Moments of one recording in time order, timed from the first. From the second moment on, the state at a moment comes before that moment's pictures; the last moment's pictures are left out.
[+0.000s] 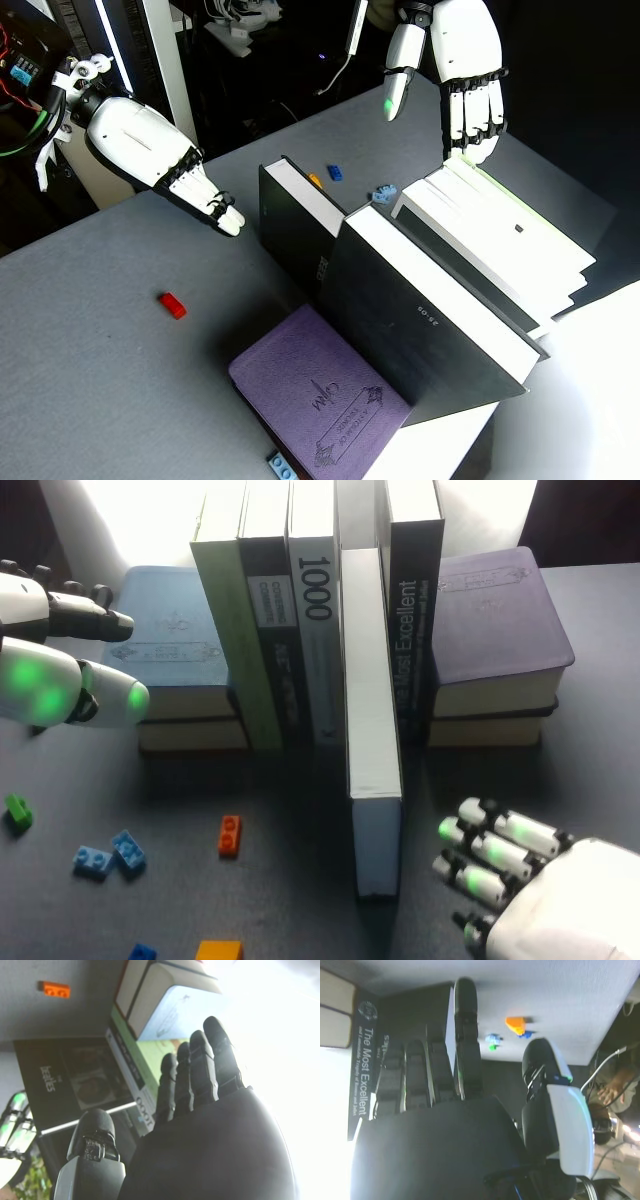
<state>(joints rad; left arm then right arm) -0.15 -0.56 0.73 0.46 0.63 0.48 -0.51 -0.92 0.28 1.17 0.87 -2.43</state>
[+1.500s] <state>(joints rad) -0.15 -0.56 0.73 0.46 0.63 0.49 -0.25 -0.45 0.47 1.03 0.39 -2.05</state>
